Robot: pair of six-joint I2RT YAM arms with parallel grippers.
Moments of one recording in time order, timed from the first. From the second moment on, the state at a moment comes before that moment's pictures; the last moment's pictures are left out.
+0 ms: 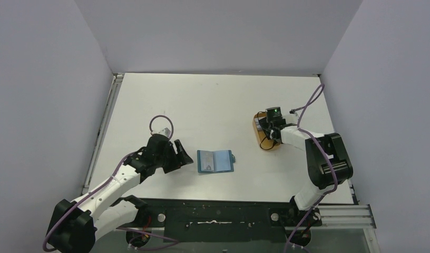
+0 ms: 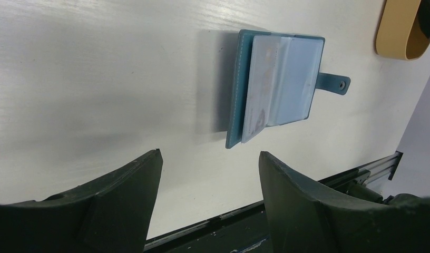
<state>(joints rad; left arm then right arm) -0.52 0.99 0.51 -0.38 0.12 -0.89 0.25 1.67 0.85 -0.06 0.32 1.25</state>
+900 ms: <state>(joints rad) -0.52 0.99 0.49 -0.35 0.14 -0.90 0.24 1.59 0.78 -0.03 0.30 1.22</state>
